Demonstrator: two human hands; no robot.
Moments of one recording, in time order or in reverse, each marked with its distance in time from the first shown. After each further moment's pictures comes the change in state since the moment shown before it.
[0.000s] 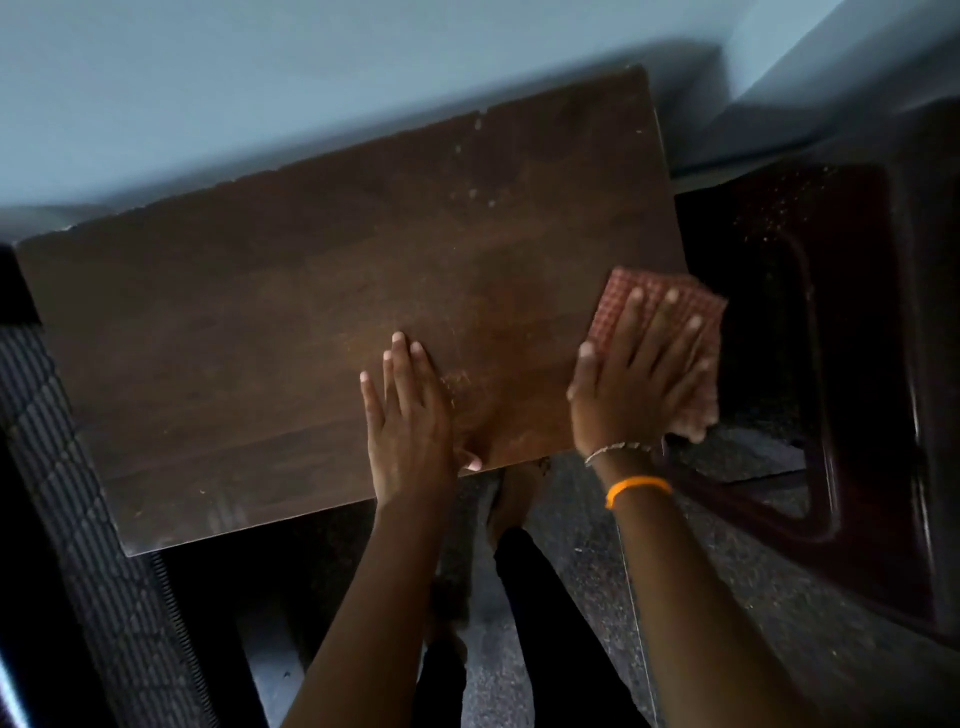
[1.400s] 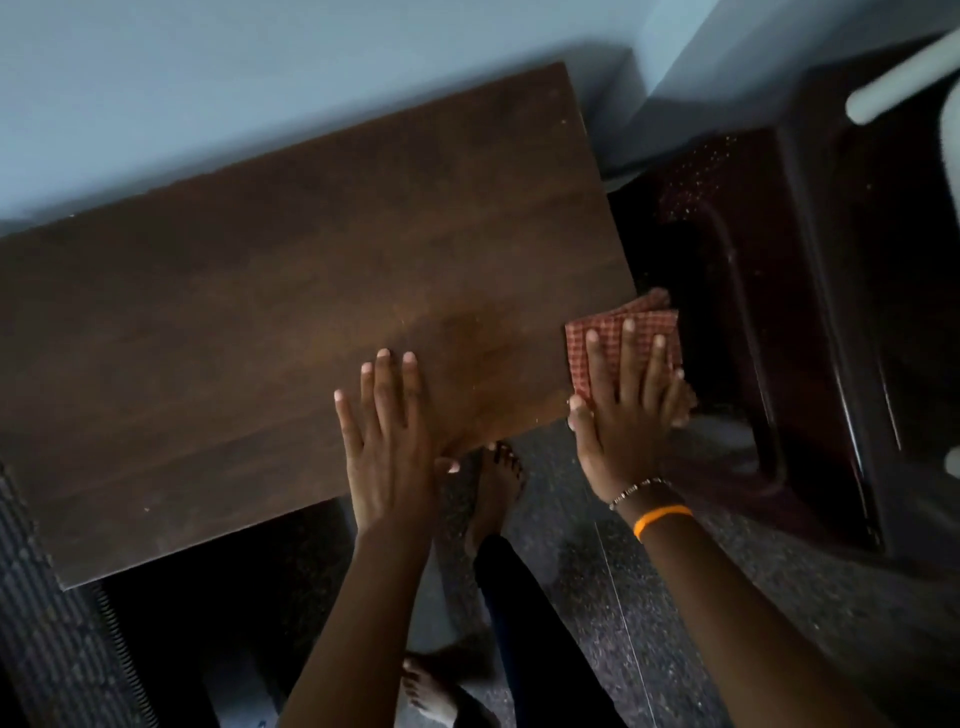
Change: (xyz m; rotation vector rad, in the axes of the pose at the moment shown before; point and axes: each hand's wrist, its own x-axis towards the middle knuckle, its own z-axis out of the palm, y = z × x) left_hand -0.025 0.016 0.026 -0.065 0.188 0.079; right_hand -0.037 0.075 0.009 0.021 -0.026 -0.219
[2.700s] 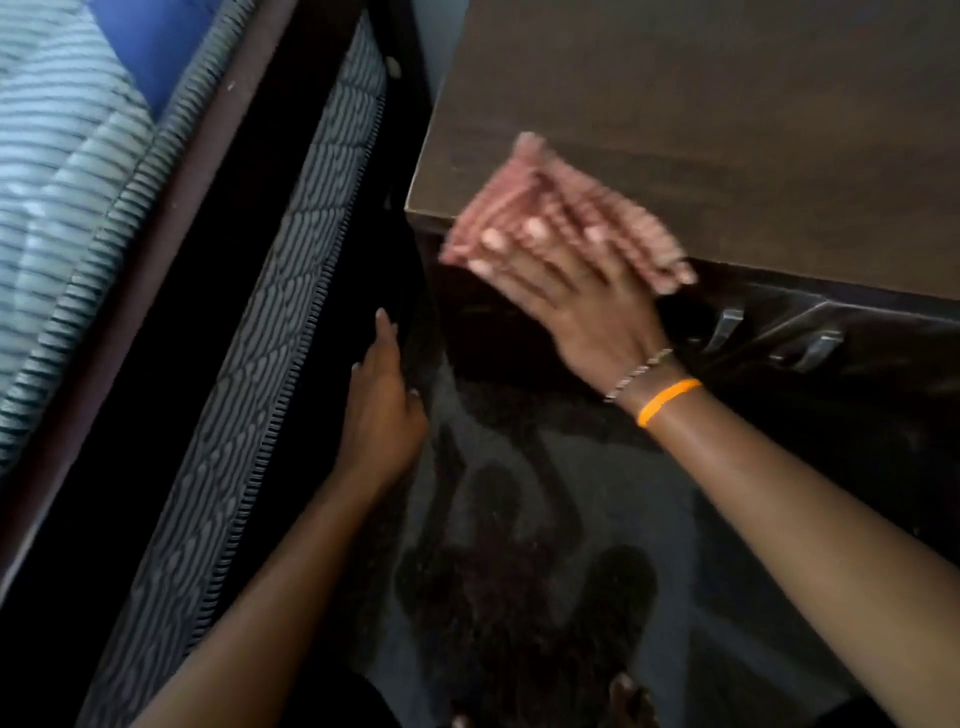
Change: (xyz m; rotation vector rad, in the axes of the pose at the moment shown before) left_hand -0.145 -0.269 0.259 -0.885 0.493 -0.390; right_hand -0.087 -0.294 0.175 -0.641 0.811 -1.190
